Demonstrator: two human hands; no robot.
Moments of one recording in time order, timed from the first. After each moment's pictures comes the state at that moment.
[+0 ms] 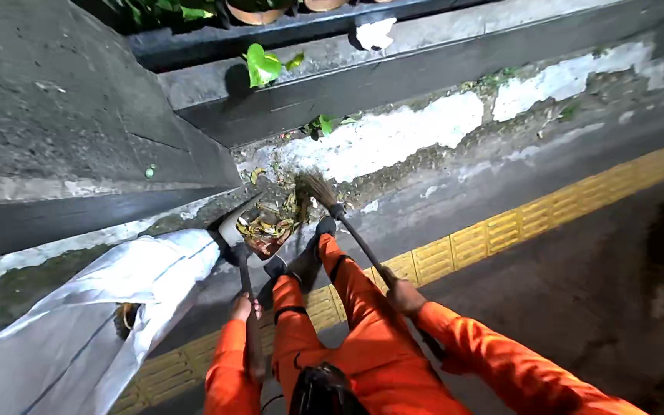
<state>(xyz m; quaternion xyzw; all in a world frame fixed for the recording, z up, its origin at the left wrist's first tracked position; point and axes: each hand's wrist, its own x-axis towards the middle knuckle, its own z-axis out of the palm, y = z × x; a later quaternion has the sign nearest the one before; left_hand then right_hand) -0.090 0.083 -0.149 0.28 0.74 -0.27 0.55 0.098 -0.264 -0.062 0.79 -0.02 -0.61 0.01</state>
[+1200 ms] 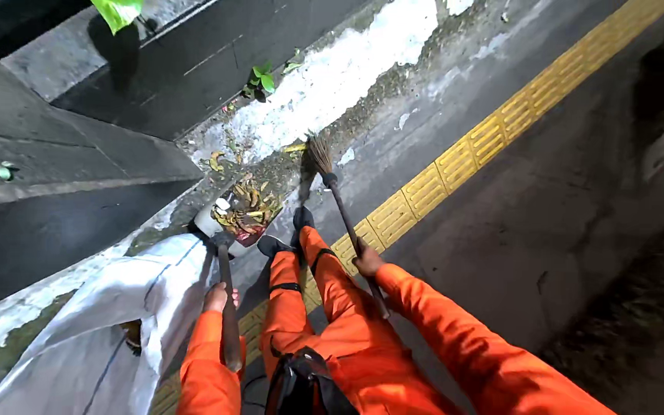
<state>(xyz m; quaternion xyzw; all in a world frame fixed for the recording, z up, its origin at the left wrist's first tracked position) -0.111 0.109 -0.154 0.39 0.69 -0.33 0.52 -0.008 -0.261 -0.110 0.77 -0.22 -0.57 -0.17</state>
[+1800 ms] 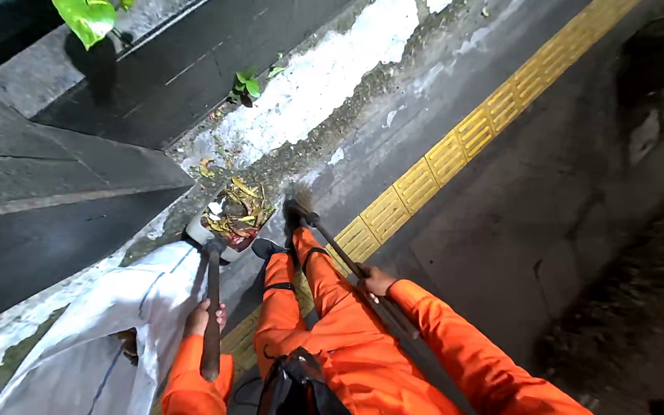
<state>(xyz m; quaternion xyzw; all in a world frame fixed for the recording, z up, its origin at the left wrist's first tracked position) -0.144 0.128 -0.141 0.30 0.70 -0.29 0.58 -0.056 -0.306 -0.077 0.65 -0.30 -0.64 -0.29</state>
